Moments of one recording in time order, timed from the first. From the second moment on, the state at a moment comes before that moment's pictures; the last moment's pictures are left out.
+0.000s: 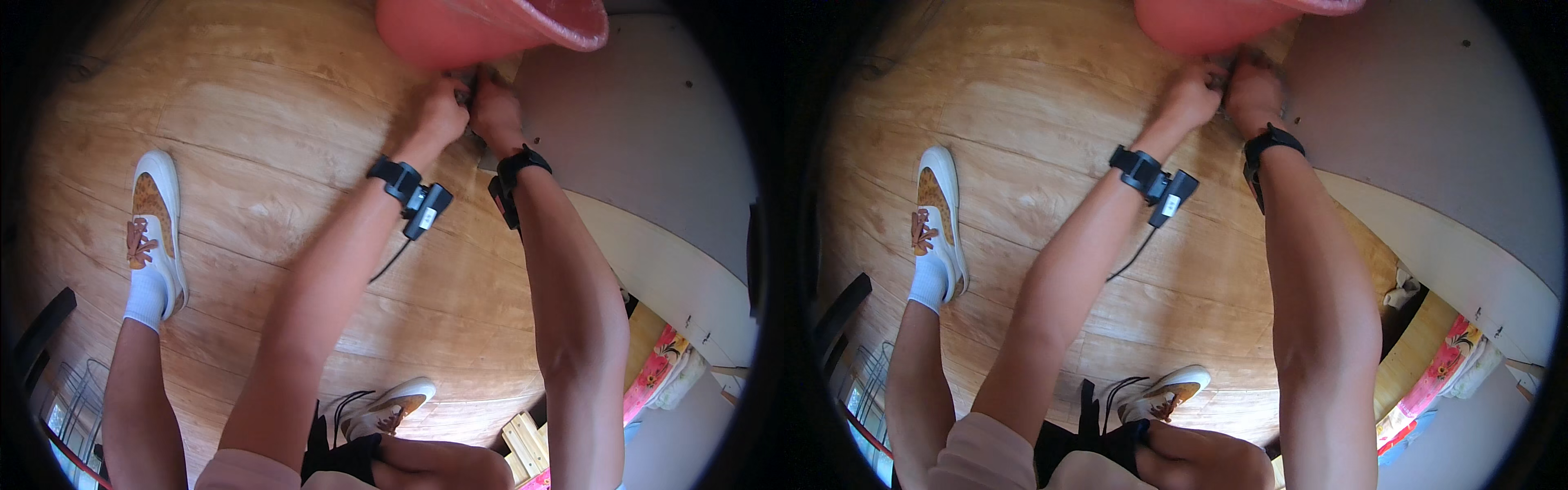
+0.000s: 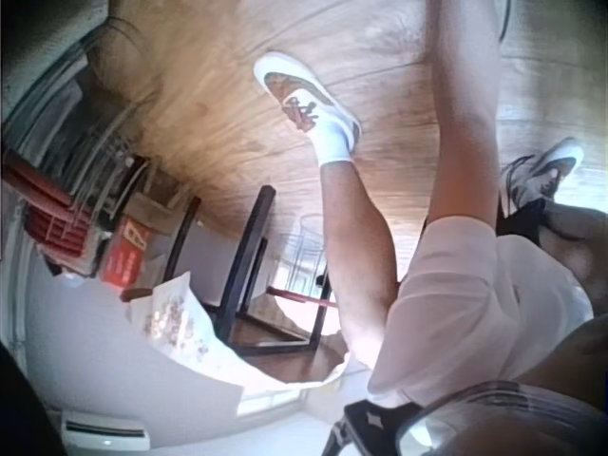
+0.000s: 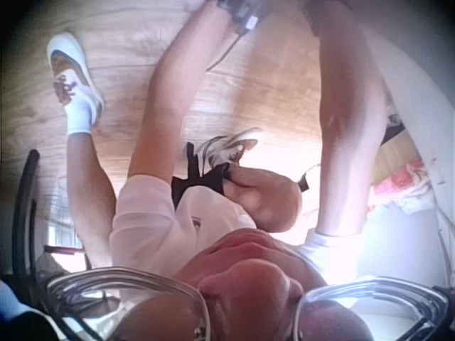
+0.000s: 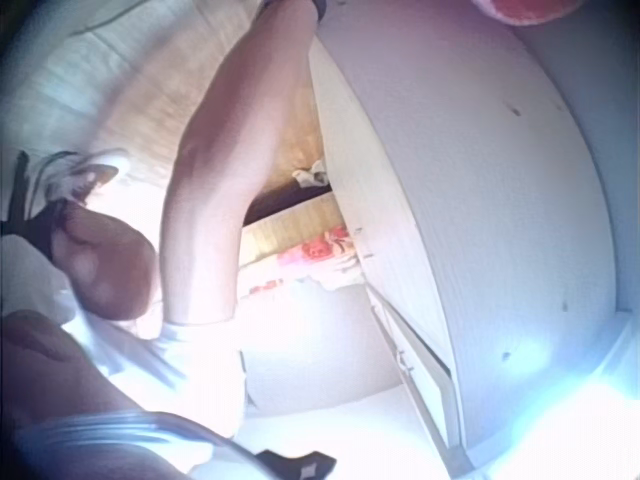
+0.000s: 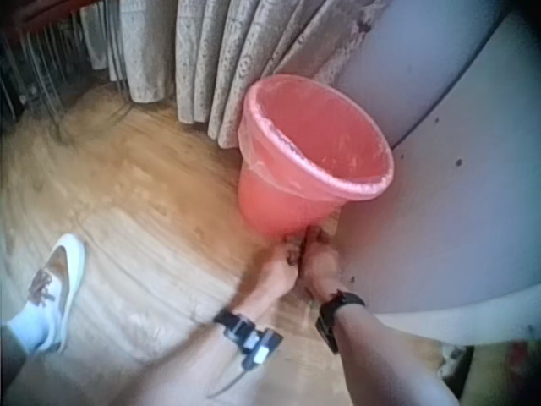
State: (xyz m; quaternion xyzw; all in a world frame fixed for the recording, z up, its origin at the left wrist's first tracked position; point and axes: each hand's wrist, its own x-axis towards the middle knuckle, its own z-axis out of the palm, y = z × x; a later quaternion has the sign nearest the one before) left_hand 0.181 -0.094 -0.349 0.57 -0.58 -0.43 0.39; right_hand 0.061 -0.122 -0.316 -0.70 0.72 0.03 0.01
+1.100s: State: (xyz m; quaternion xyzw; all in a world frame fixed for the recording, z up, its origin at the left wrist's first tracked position) left_hand 0.319 -0.099 -0.300 0.51 -0.76 -0.26 0.30; right_hand 0.223 -0.062 -0.401 -0.62 0.70 -0.34 0.08
